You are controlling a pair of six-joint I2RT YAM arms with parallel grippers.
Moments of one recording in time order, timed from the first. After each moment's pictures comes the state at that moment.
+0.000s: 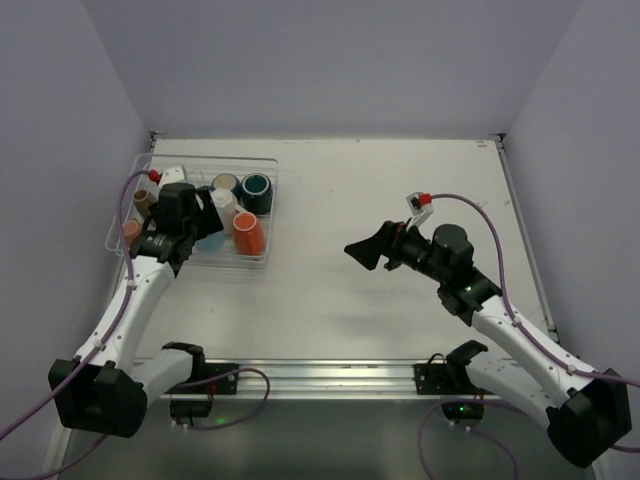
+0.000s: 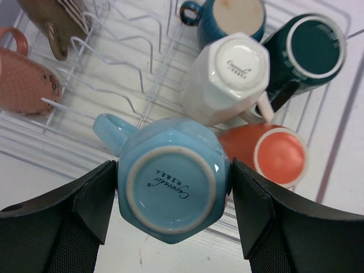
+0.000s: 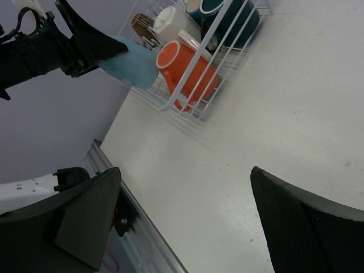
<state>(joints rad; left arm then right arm) -0.14 1.09 0.90 -0.51 -0.32 -0.39 0.52 0.86 0.58 0.09 -0.36 0.67</state>
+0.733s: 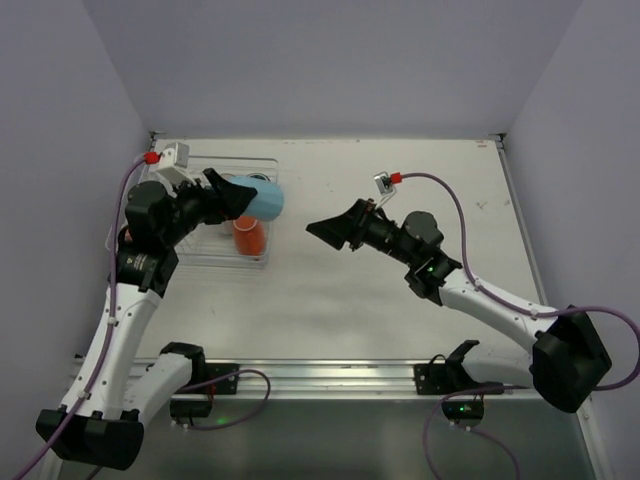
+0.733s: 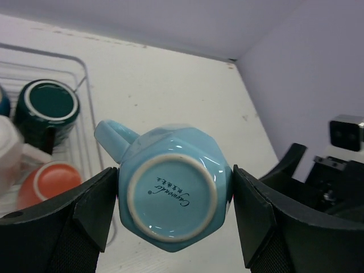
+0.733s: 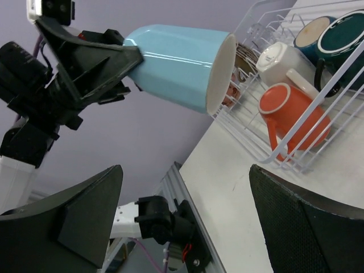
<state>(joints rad) -0.15 0.90 0.99 -0.31 0.33 -0.55 0.70 1.19 0.70 0.58 -0.36 0.94</state>
